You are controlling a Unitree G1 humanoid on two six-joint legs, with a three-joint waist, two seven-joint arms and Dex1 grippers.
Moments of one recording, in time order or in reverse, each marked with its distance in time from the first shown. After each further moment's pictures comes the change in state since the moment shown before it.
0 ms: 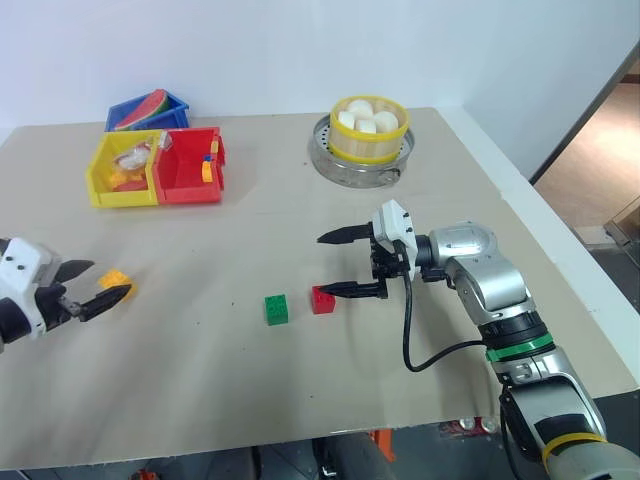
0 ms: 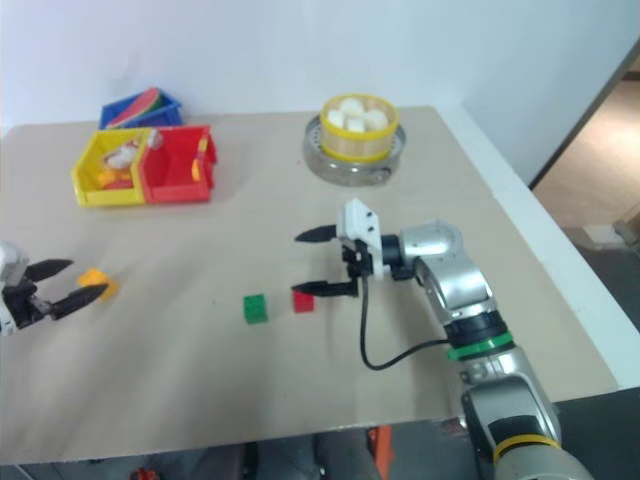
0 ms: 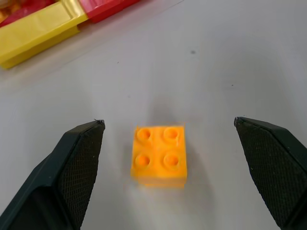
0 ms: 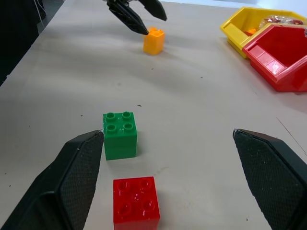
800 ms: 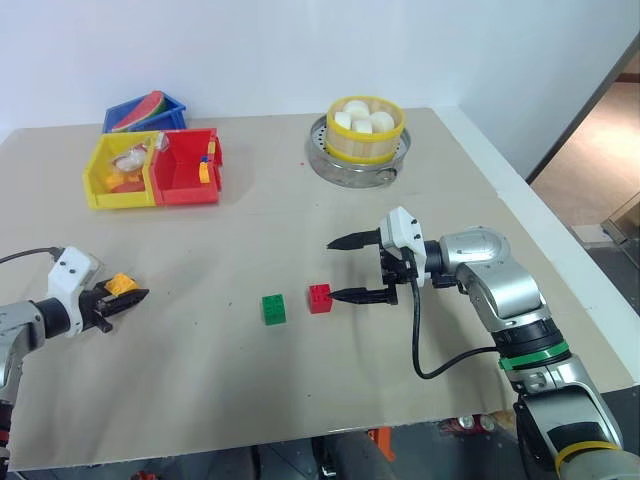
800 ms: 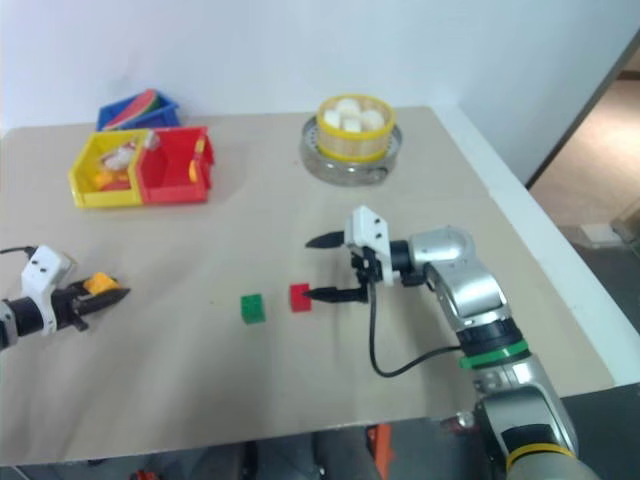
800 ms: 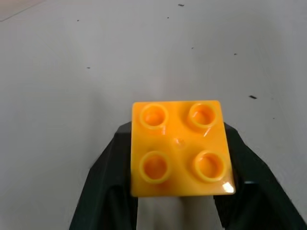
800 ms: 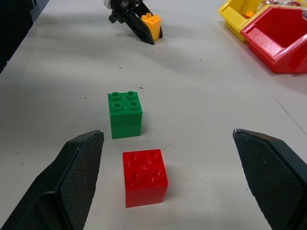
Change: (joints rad) left arm -0.101 -0.031 -0.167 0.174 0.087 -0.056 0.003; right arm 0.039 -0.051 -0.001 -0.057 0.001 0.030 -0.013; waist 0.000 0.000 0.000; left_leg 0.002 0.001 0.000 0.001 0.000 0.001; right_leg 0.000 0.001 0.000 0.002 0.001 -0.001
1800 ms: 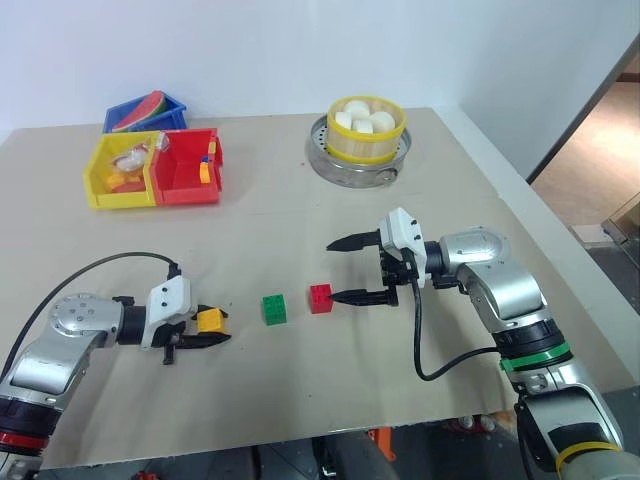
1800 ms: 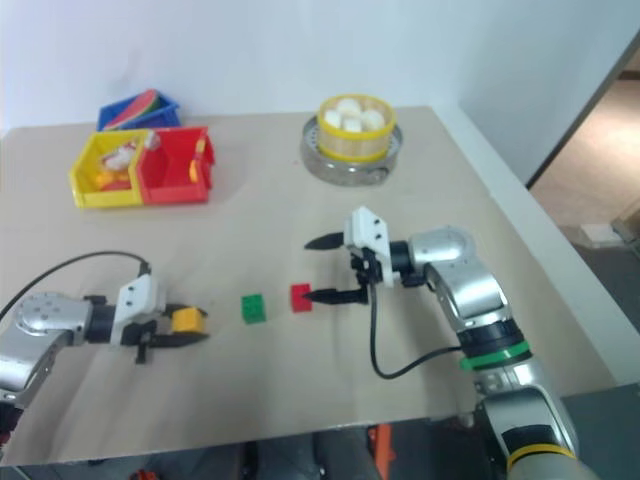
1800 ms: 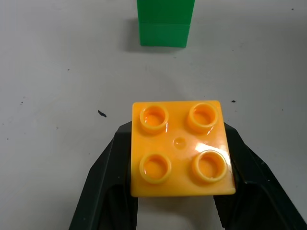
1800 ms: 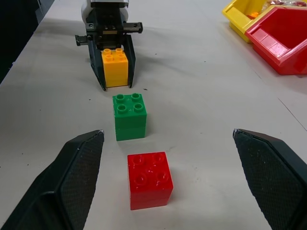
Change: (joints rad) left arm -0.015 -0.014 -0.312 -0.319 0.013 -0.125 -0.297; right arm 0.008 -0.005 0.000 -0.022 0.003 0.017 0.003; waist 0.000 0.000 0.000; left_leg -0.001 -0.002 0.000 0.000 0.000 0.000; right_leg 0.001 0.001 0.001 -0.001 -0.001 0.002
